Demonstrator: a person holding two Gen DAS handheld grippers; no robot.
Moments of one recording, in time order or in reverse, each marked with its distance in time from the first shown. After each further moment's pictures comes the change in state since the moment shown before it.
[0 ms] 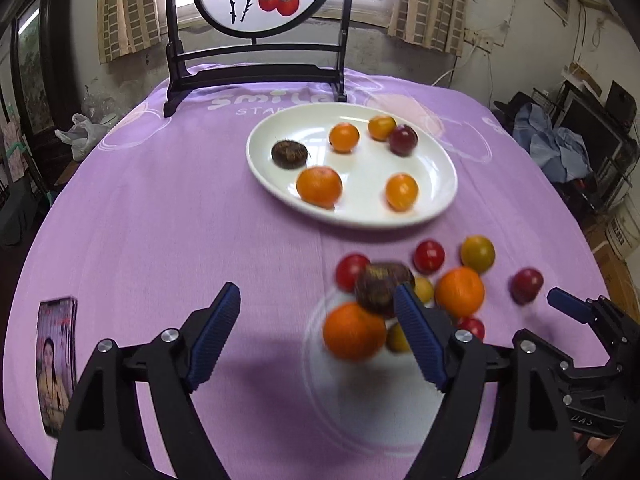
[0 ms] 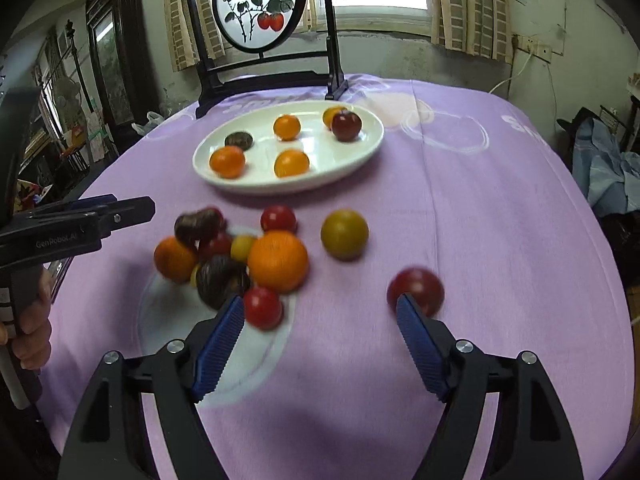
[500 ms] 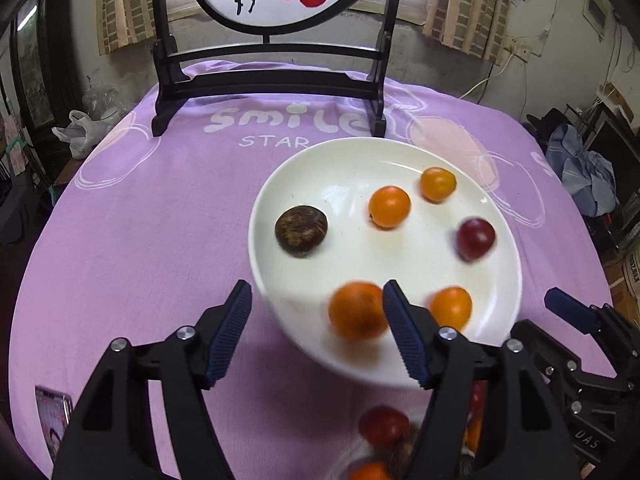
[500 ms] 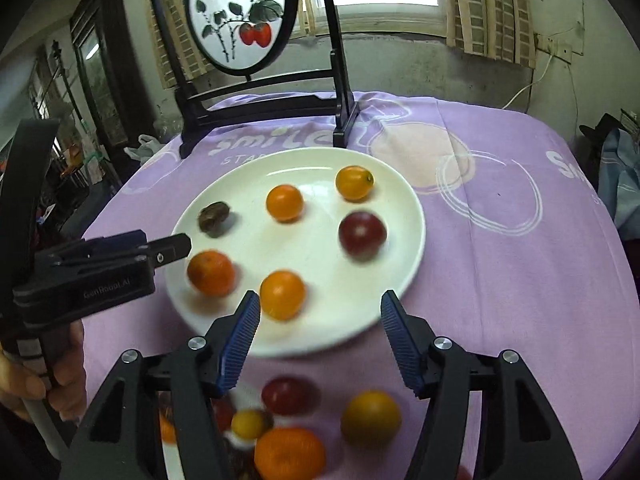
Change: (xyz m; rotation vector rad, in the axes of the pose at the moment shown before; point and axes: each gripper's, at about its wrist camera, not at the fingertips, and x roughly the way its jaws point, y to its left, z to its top) left arm 0.083 0.025 0.115 -0.060 0.045 0.037; right arm 0.072 0.007 0.121 0.032 -0.006 0.036
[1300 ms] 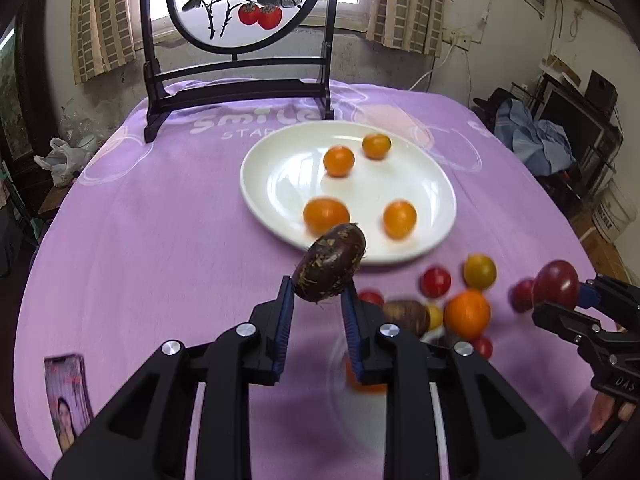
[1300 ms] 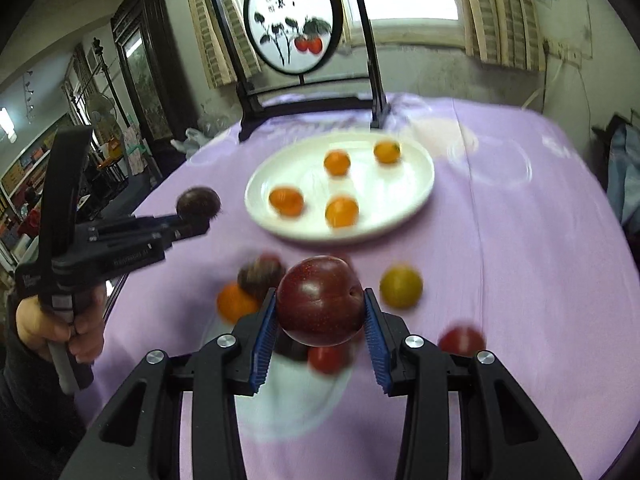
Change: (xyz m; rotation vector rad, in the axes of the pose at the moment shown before) left arm -0.063 0.004 -0.065 0.118 -0.056 -0.107; right arm -0.081 0.016 -0.065 -0.051 -0.047 0.114
